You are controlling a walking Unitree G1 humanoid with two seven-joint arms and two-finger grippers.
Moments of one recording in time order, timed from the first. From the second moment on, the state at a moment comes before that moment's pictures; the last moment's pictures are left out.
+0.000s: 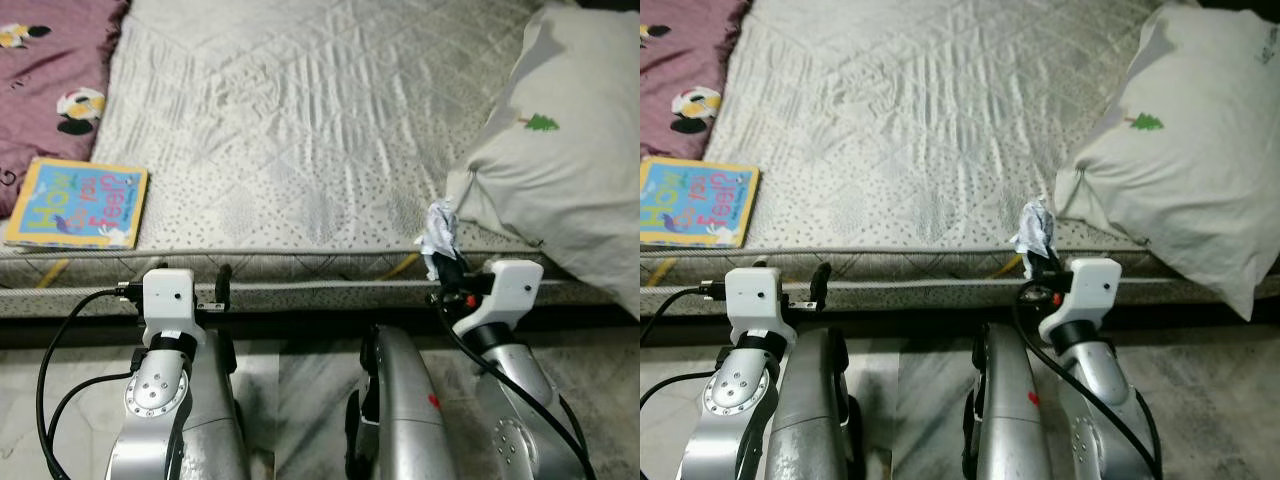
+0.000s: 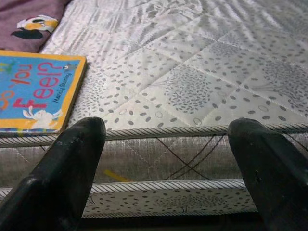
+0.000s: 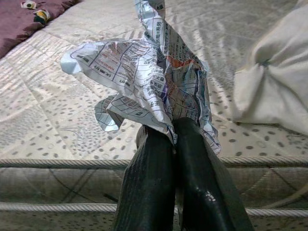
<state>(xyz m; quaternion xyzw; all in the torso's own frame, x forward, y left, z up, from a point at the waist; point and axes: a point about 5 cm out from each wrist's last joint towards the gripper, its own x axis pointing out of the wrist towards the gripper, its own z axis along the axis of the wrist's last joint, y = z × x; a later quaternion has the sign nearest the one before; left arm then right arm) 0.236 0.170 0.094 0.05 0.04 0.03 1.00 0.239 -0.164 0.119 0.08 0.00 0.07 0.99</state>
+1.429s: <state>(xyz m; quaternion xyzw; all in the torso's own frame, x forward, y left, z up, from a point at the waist) 0.268 0.167 0.083 0.04 0.04 0.03 1.00 0.281 -0.185 0.129 0.06 0.02 0.10 0.99</state>
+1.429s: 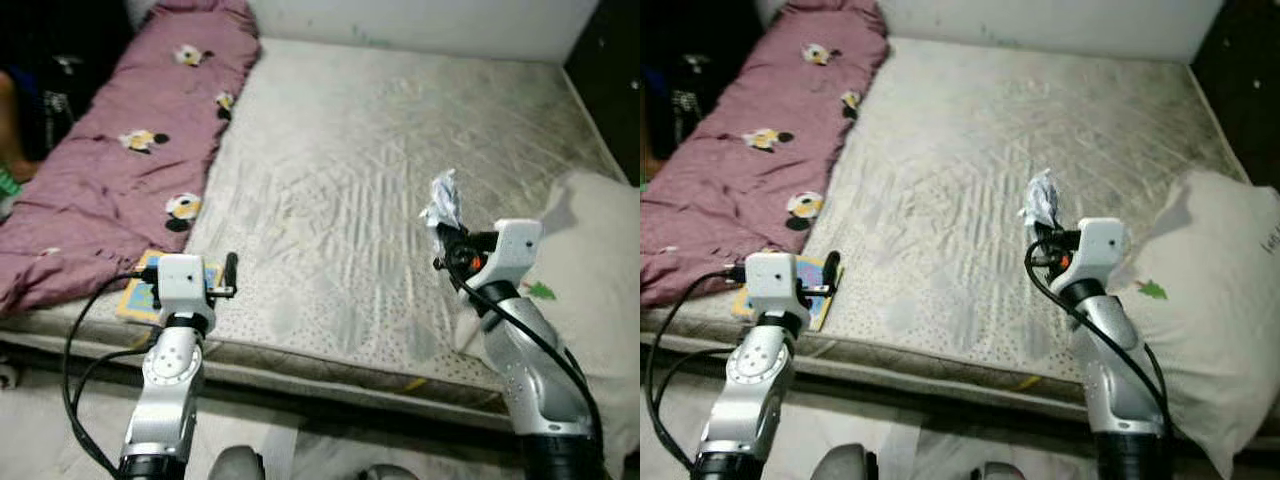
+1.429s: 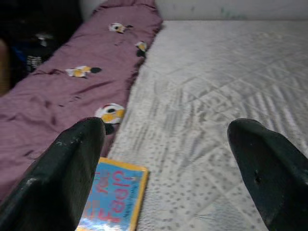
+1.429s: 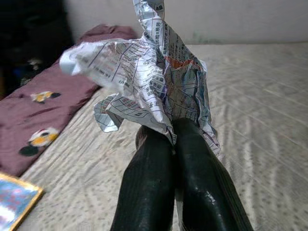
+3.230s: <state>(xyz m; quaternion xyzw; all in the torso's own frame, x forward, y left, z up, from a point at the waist) 0.244 0.168 0.078 -0.01 0.05 0.00 1.00 0.255 -0.177 0.106 0.03 0.04 0.01 1.00</state>
